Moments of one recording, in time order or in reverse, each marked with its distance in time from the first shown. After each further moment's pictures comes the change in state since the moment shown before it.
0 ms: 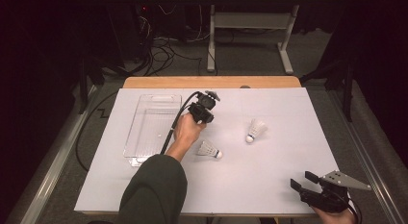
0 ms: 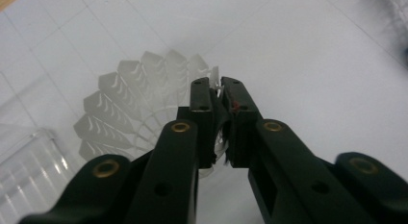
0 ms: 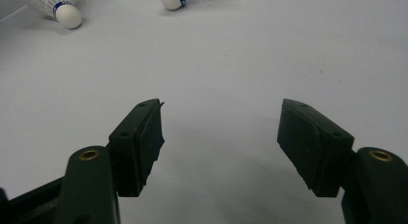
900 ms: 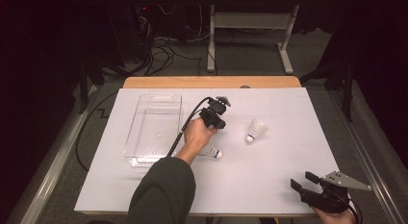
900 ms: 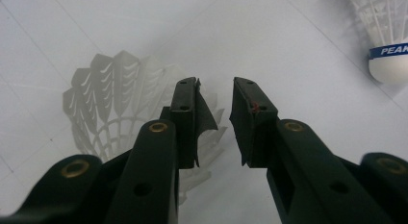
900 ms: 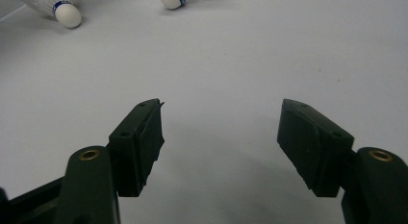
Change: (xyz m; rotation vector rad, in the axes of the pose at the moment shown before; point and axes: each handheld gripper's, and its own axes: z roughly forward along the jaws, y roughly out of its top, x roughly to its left) left arm -0.027 0.011 0.024 0.041 -0.060 0.008; right arm 0.001 -0.001 -0.001 0.002 -0.003 0.002
